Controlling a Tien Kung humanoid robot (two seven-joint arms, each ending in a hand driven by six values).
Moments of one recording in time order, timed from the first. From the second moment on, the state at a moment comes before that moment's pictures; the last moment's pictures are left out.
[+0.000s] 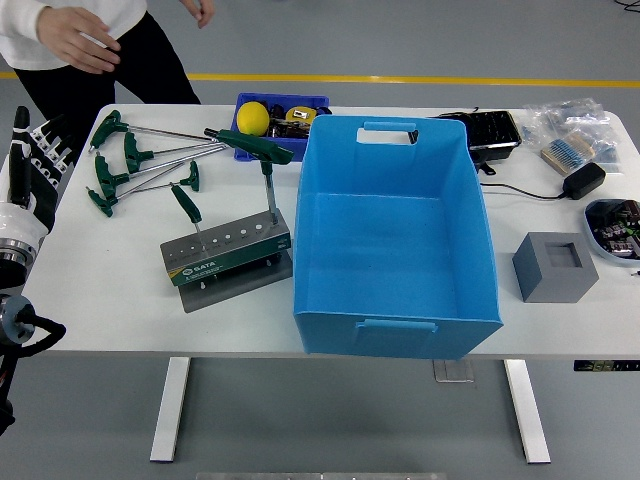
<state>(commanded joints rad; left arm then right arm) -0.24 0.24 -1.50 -1.15 0.91 0.06 -0.18 0.08 -0.17 0.05 0.20 0.24 -0.18 0.08</state>
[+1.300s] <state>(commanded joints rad) -0.24 0.25 -1.49 -1.16 0.97 0.06 -0.18 0.08 -0.16 0.04 0.20 0.24 -0.18 0.08</state>
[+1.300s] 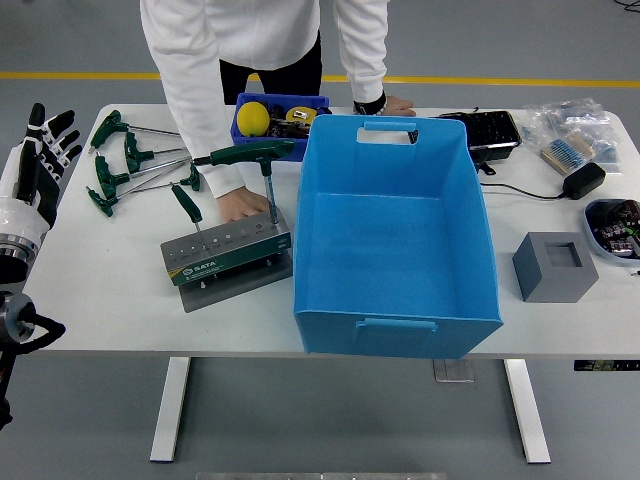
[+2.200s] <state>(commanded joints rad) -0.27 0.26 -1.43 -1.45 1.32 0.06 -0.01 0.08 -0.17 0.04 0.20 0.24 -0.18 0.08</state>
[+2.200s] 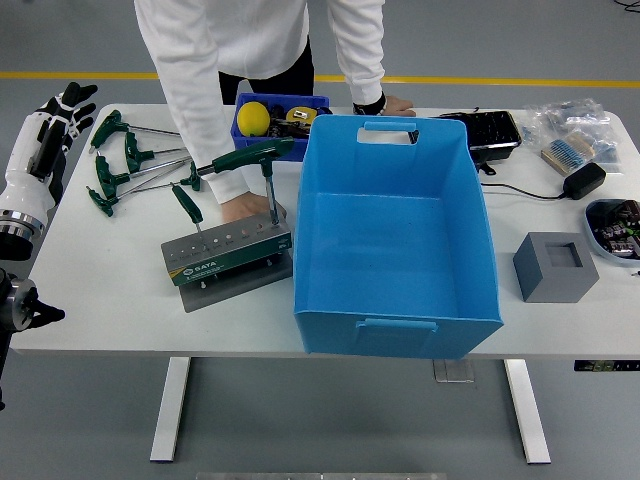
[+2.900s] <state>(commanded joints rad) -0.56 0.21 -1.02 -1.52 2.18 -0.02 0.43 0.08 -0.17 0.03 0.21 0.23 -0.18 0.08</state>
